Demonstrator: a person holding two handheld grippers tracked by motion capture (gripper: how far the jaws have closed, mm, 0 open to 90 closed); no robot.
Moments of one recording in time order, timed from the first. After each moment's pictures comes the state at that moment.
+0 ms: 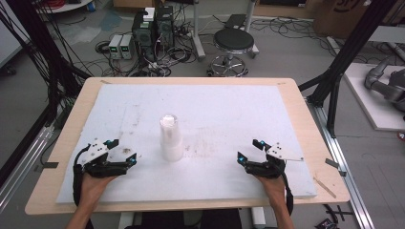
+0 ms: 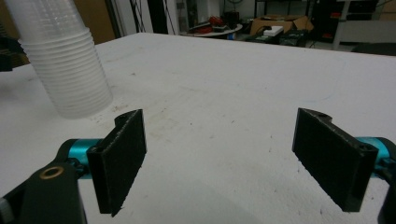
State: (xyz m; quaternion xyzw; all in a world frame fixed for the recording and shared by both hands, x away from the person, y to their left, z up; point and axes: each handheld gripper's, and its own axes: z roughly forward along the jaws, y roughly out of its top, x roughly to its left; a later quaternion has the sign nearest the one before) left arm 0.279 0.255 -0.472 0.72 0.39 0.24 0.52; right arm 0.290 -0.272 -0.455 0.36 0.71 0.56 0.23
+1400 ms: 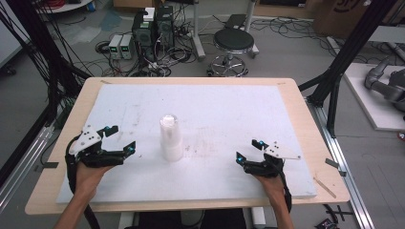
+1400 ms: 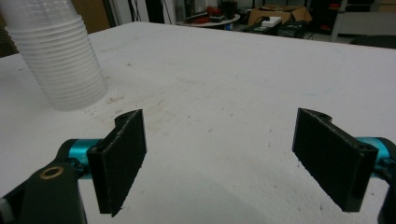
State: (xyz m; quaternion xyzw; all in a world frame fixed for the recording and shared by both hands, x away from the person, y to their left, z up) left arm 0.285 0.253 -0.409 0.69 0.35 0.25 0.58; right arm 0.293 -0.268 -0.455 0.36 0.73 0.54 0.23
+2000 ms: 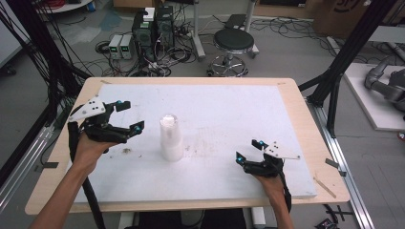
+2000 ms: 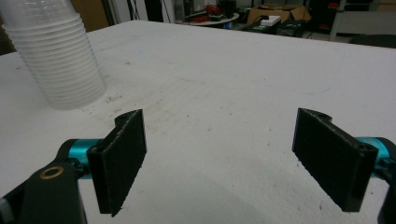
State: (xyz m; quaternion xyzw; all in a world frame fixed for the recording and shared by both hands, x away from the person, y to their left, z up) left arm 0.325 0.228 -0.340 0.72 0.25 0.18 0.62; right arm 0.293 -0.268 -0.455 0.36 0.73 0.54 0.23
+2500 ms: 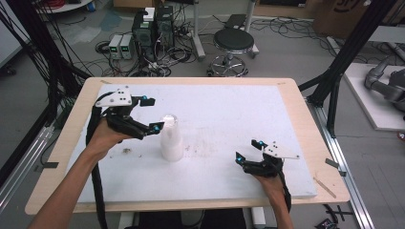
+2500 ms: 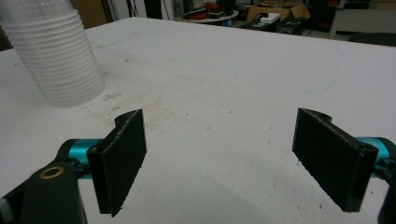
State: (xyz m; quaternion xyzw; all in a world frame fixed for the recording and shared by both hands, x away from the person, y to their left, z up) left arm 0.352 0.178 -0.326 0.79 0.17 0.12 0.58; right arm 0.293 -0.267 -0.455 0.36 0.73 0.53 0.23
